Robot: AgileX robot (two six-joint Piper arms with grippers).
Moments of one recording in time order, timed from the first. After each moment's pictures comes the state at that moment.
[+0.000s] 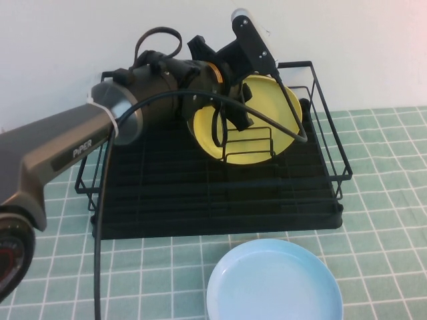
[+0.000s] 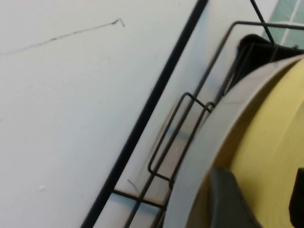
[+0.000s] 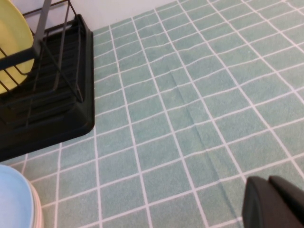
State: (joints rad) right arm -0.09 -0.01 0.00 0.15 0.51 0.13; left arm -0.60 2.02 -1.72 0.08 0.28 0.53
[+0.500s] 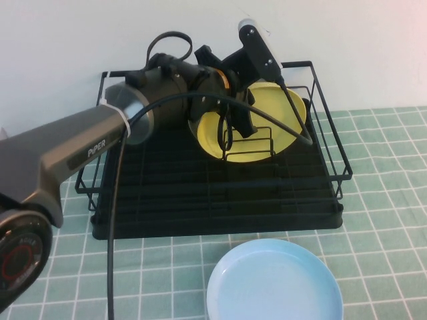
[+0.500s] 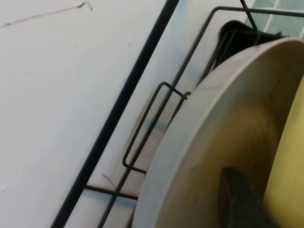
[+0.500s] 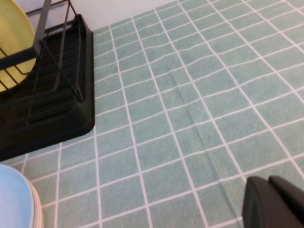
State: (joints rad) right arm -0.09 -0.01 0.00 0.15 0.51 0.13; left arm -0.60 2.07 -1.77 0.10 0.33 0.51
